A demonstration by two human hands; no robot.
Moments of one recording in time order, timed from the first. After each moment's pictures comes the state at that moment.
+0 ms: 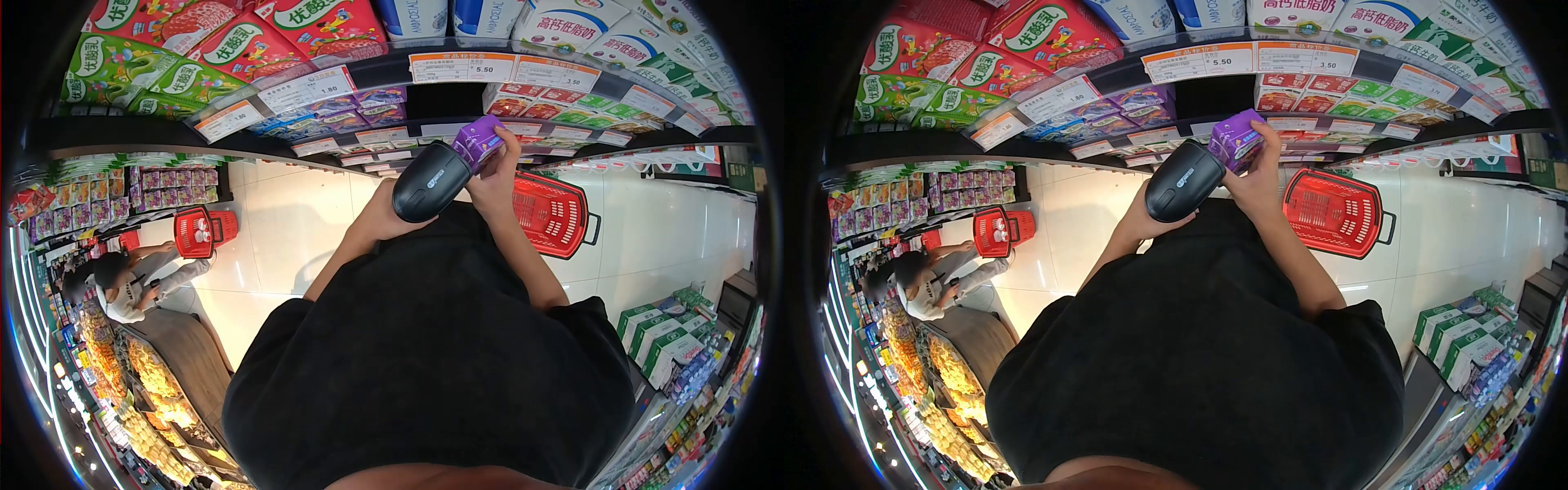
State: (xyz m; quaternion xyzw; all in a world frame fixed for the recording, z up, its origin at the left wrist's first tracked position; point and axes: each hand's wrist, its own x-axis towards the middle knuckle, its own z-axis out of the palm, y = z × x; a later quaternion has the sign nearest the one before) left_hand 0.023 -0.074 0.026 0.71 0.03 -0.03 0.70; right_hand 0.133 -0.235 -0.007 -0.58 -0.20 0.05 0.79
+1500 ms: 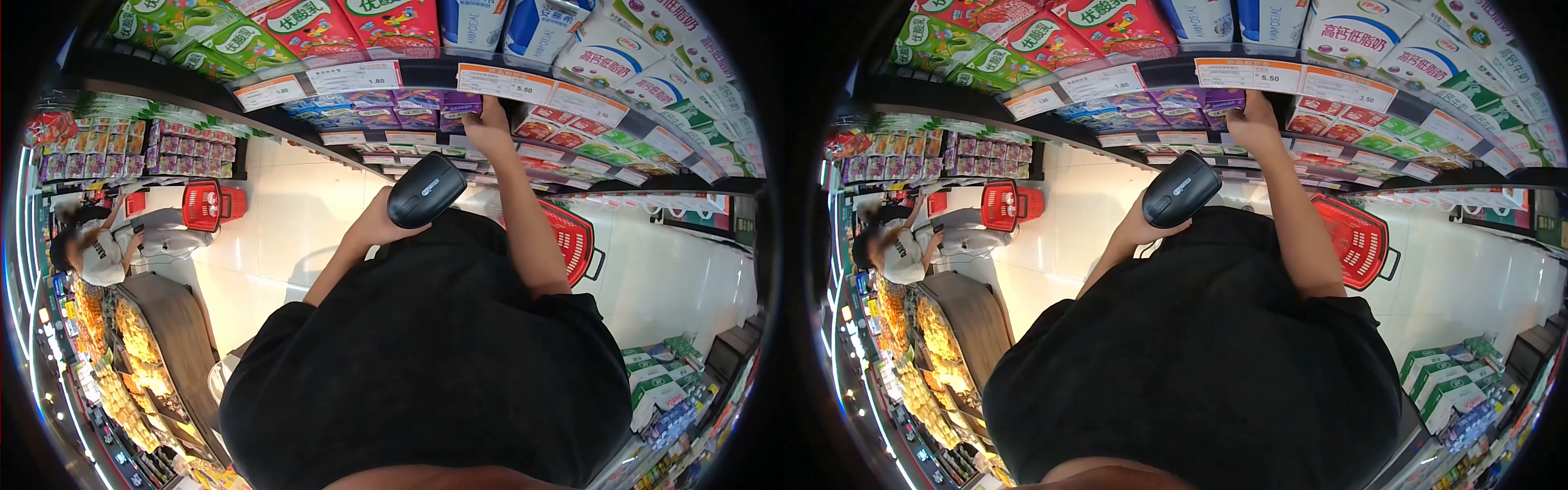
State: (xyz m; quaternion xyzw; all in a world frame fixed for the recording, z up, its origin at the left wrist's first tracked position) left_hand -0.011 -0.057 0.032 0.74 0.12 -0.01 0.66; right_hand 0.225 -0.158 -0.008 -0.79 -0.26 0.10 0.54
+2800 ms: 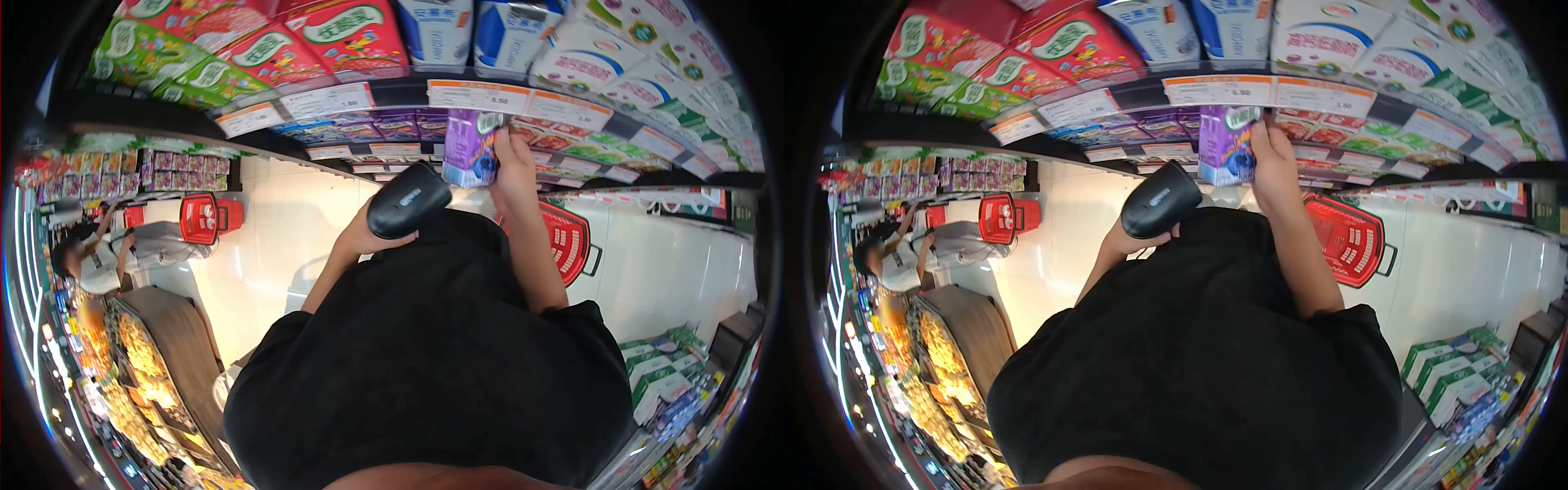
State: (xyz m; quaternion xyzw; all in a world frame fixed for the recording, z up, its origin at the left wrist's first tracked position) left_hand -0.006 -0.046 0.011 0.70 0.07 -0.03 0.71; right_hand 0.184 -0.221 0.042 -0.52 -0.06 0.23 0.82
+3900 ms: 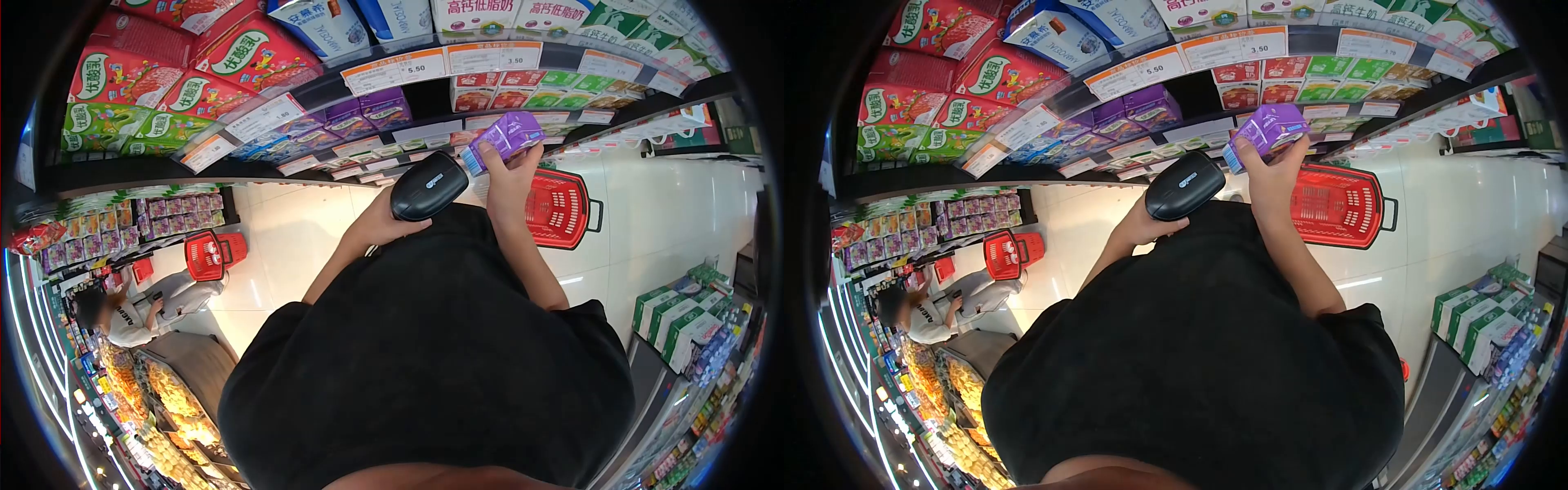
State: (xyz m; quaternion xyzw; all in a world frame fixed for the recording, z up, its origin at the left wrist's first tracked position) left_hand 0.038 -0.101 0.045 0.70 0.08 -0.17 0.69; right_hand 0.146 -0.281 0.036 -0.55 0.02 -0.01 0.84
